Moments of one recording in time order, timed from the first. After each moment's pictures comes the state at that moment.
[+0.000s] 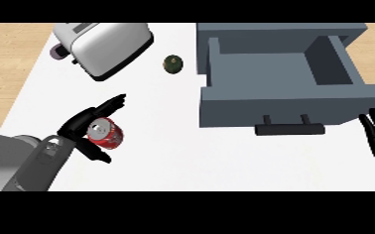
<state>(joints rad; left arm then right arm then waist) -0.52 0.36 -0.11 -0.39 -0.26 -0.54 -0.83 0.26 -0.06 -0.22 -2.14 -0.09 0.19 0.09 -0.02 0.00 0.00</state>
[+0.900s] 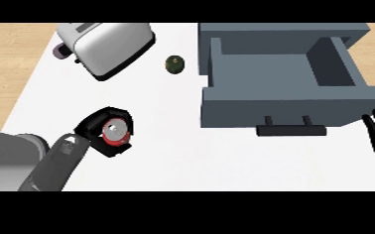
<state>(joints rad) -0.52 0.30 -0.16 -0.46 -0.21 -0.59 -0.79 0.26 -0.04 -0.24 -2.14 -0.10 0.19 0.08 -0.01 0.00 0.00</state>
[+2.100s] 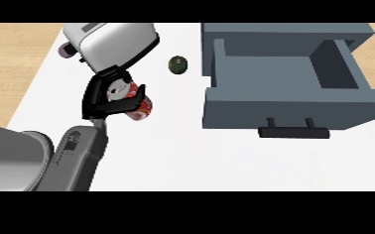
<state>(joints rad) -0.41 0.09 0.06 -1.11 0.10 0.05 -0.26 0.31 -0.03 -0.28 -2.21 -0.13 0.20 0.11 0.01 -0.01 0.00</state>
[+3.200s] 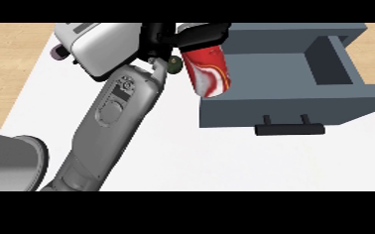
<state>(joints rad) -0.94 0.00 -0.16 -1.21 0.02 0.40 0.26 0.30 -0.02 -0.27 -2.21 -0.12 0.21 0.10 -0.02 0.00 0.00</state>
